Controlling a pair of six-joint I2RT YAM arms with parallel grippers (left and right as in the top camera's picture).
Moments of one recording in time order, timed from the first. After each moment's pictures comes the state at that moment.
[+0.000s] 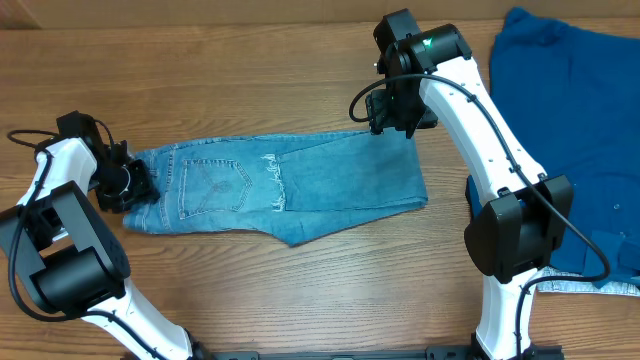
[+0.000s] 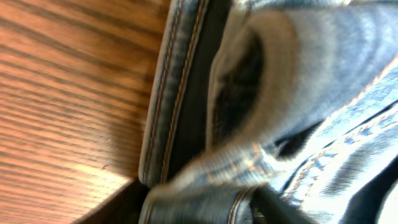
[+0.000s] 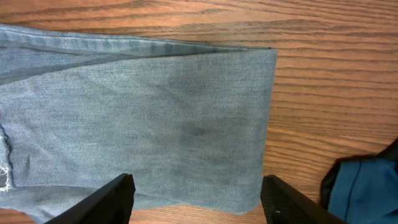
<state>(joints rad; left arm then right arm) 0.45 2.03 1.35 -0.90 0.14 0.03 0.35 2.13 2.09 -1.41 0.01 0.23</state>
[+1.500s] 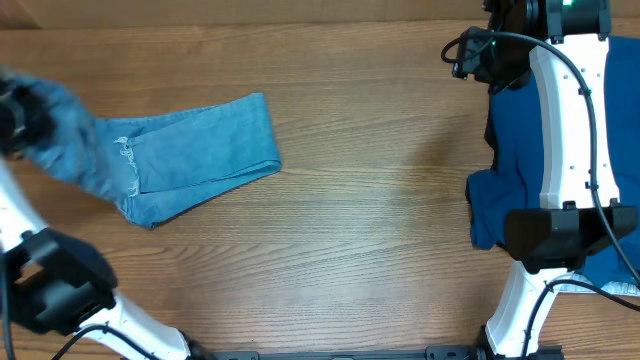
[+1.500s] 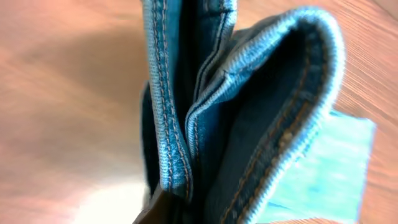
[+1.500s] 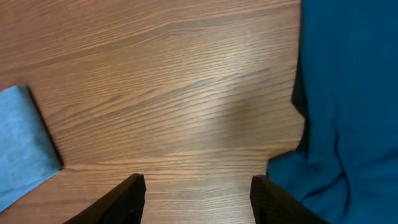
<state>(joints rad) 0.56 1.97 2.08 -1.28 0.24 0.00 0.05 2.11 2.47 -1.59 -0.09 0.25</state>
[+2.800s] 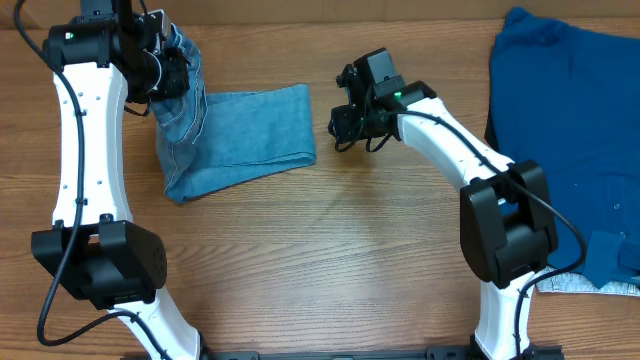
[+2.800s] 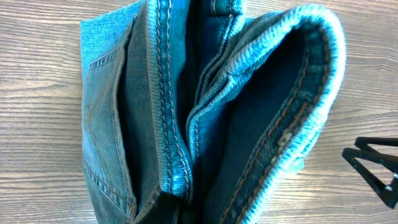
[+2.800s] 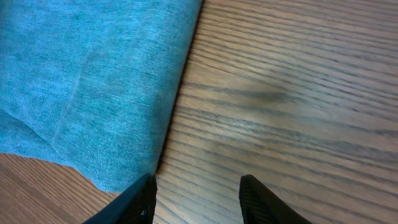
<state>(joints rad) 0.11 1.97 2.08 -1.26 0.23 -0.08 0.41 2.11 1.63 -0.61 -0.27 0.17</state>
